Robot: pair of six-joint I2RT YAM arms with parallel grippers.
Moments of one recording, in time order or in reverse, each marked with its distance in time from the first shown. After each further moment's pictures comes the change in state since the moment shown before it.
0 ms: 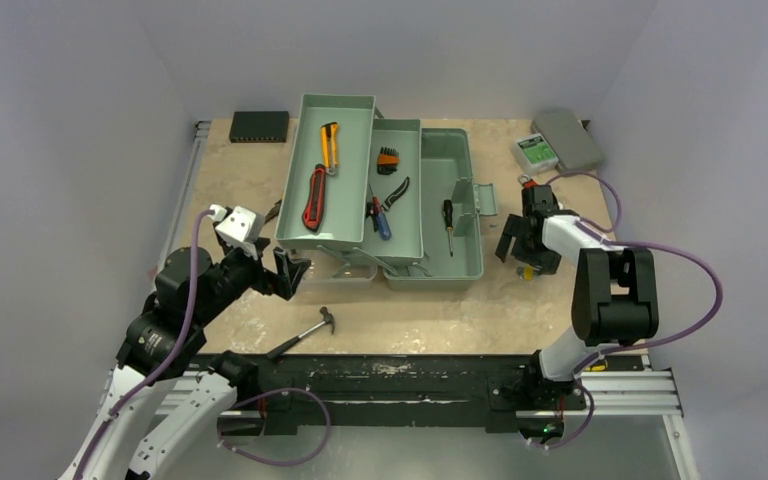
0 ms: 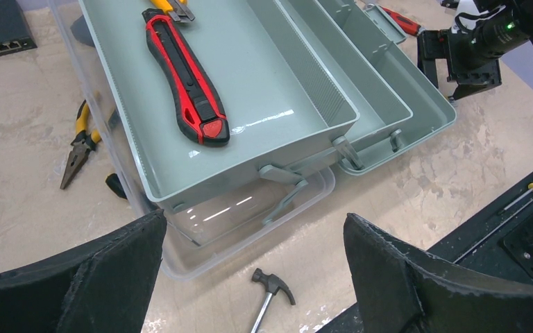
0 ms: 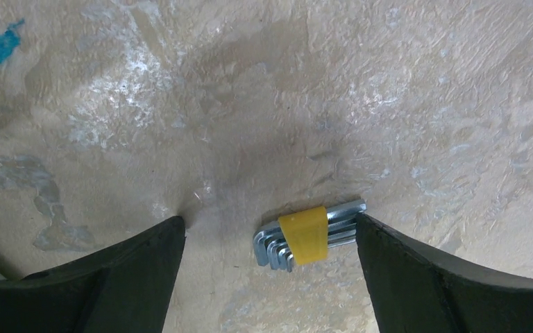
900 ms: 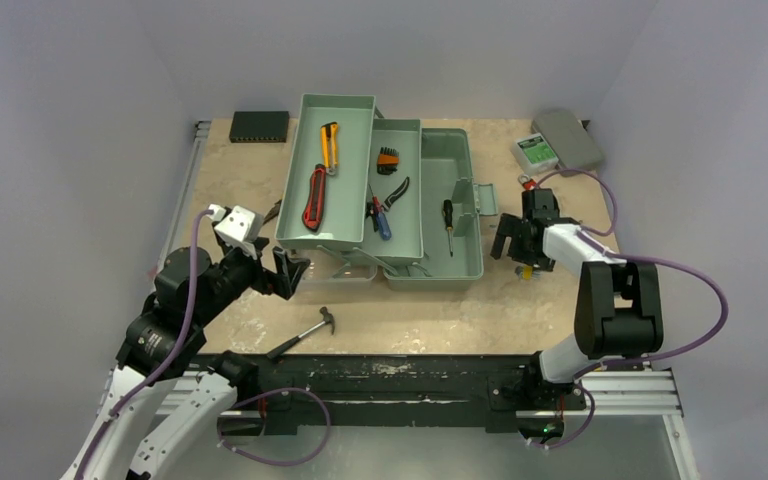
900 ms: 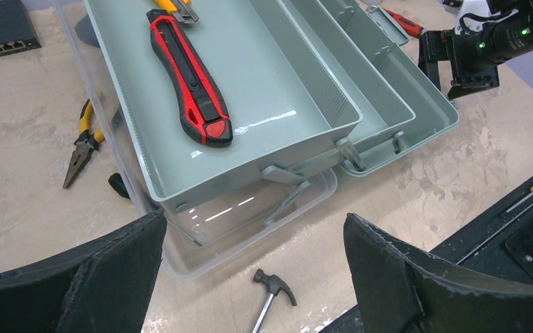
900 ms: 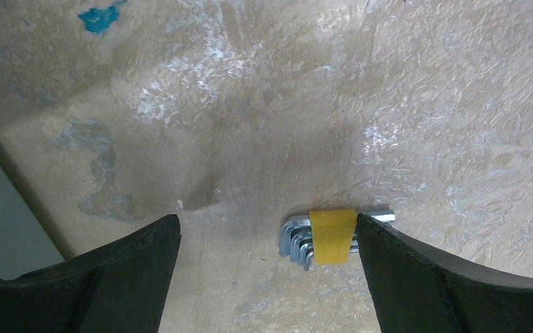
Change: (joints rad) left arm 0.010 -0.005 0.000 0.000 -0.003 0.000; right arm 0.012 -0.077 -0.061 0.100 -0.100 -0.076
